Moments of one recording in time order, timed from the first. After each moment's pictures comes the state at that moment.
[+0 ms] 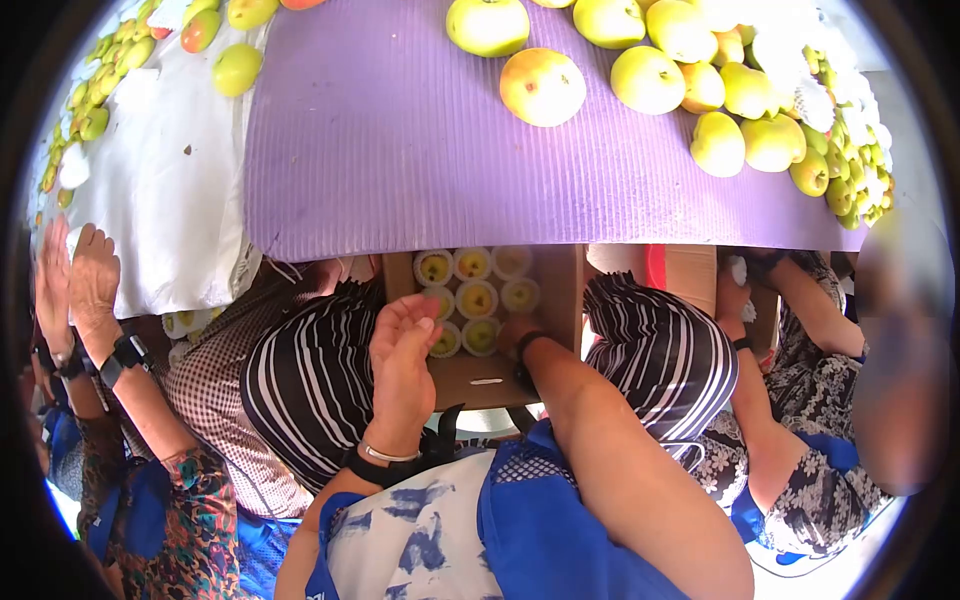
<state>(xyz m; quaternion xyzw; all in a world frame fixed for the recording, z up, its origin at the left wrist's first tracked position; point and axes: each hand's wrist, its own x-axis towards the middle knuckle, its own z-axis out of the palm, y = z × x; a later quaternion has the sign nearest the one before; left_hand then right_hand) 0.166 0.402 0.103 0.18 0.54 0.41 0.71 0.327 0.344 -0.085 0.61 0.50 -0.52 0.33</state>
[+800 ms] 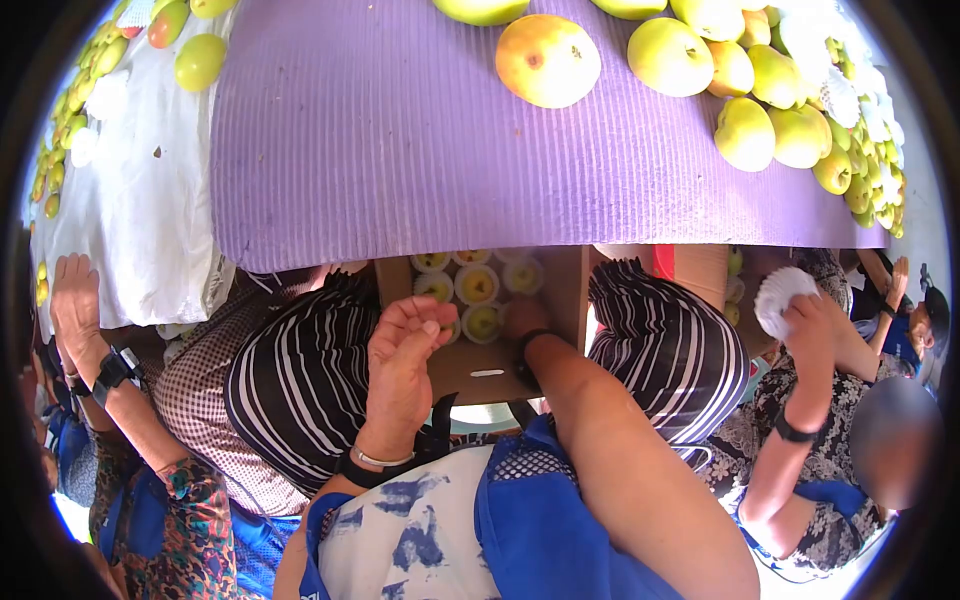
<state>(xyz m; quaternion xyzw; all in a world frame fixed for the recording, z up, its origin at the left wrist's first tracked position) 0.174 0.402 0.098 0.18 0.51 0.37 0.75 0.337 0.330 -0.110 0.73 0.42 -0.49 0.21</state>
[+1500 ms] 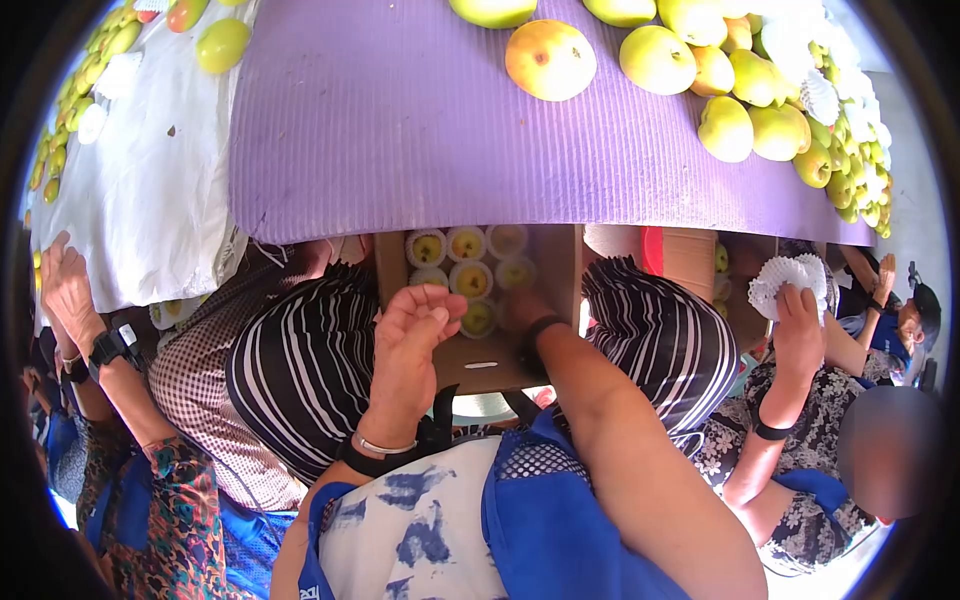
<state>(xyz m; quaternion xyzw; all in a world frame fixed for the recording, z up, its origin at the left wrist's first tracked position) 0.173 0.398 0.105 0.21 0.49 0.35 0.77 0.348 0.351 -0.076 0.64 0.58 -0.47 0.19</state>
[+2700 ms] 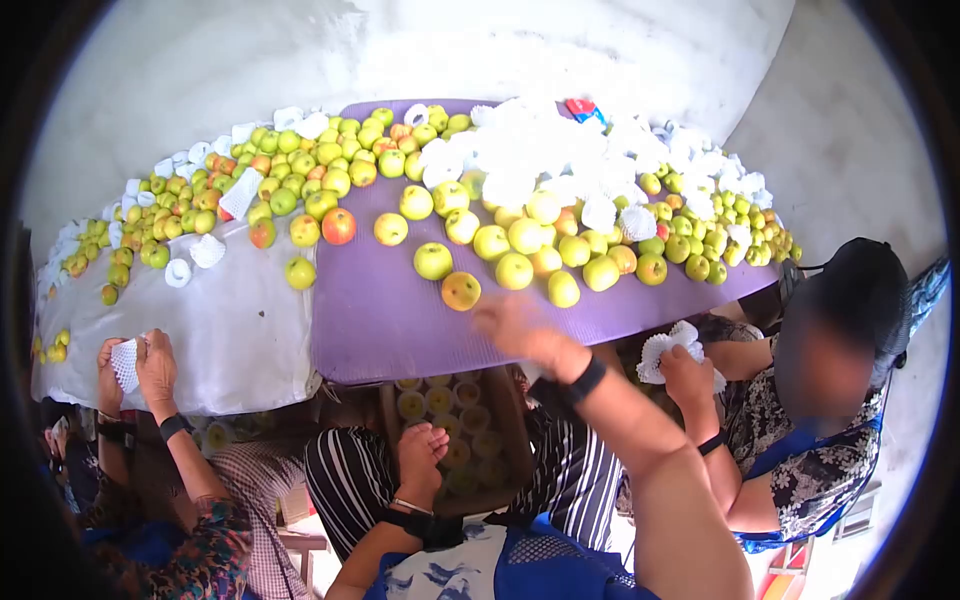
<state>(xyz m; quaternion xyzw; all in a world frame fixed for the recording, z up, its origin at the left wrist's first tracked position) 0.185 0.382 0.079 0.14 0.51 0.41 0.74 0.387 0.461 0.255 0.64 0.71 -0.21 -0.21</state>
